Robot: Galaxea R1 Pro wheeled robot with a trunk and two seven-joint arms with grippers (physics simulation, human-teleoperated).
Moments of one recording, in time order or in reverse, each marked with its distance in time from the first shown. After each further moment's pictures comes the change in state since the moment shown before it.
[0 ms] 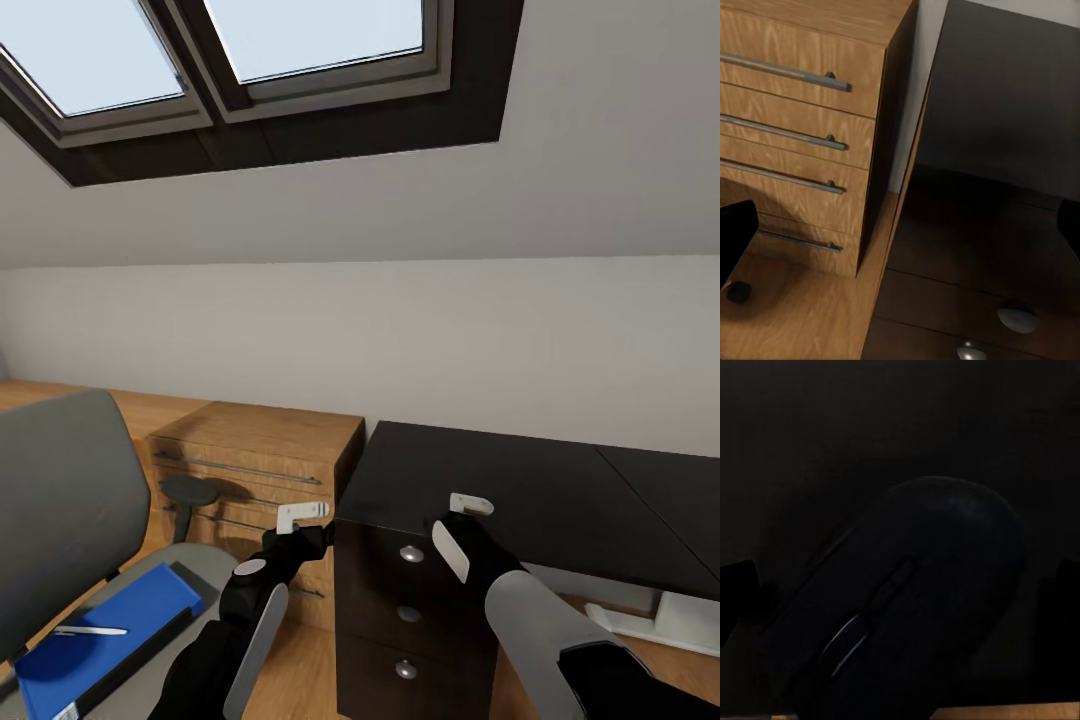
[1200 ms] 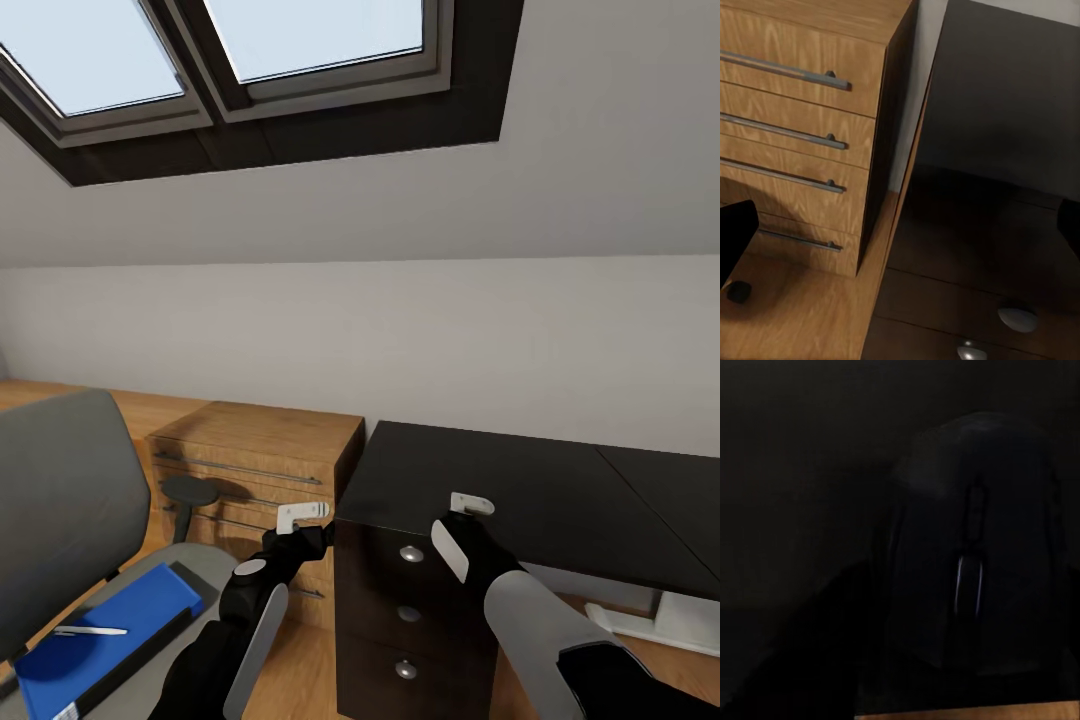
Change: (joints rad) left arm 0.000 0.000 0.000 0.001 0.000 0.000 0.000; right arm 0.001 0.003 0.001 -0.004 -0.011 -0.012 -0.022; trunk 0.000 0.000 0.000
